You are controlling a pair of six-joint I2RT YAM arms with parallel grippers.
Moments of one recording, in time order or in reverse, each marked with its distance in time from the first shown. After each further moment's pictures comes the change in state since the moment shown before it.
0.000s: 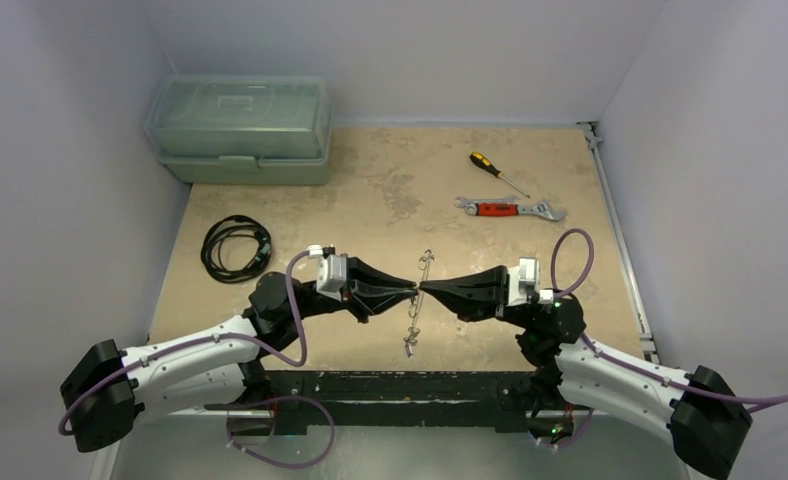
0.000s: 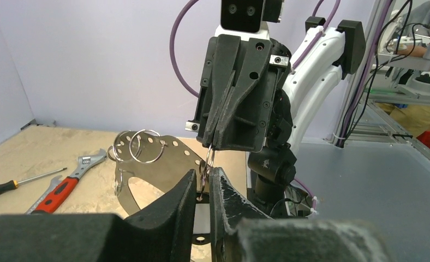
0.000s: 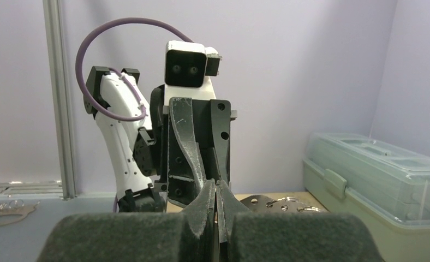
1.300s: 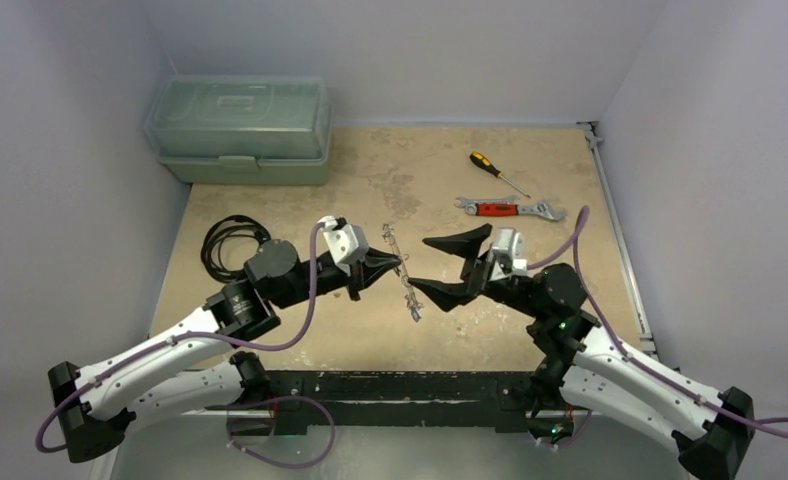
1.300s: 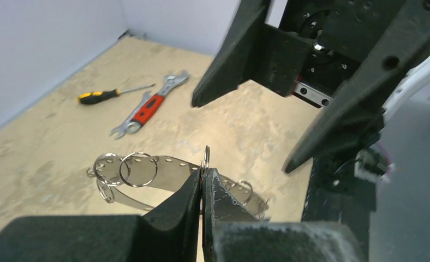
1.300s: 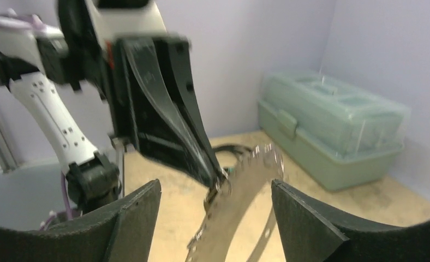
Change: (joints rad) left arm 0.000 -0.093 0.308 -0.764 -0.274 0.192; right arm 0.000 -0.111 0.258 -0.675 0.128 -0.200
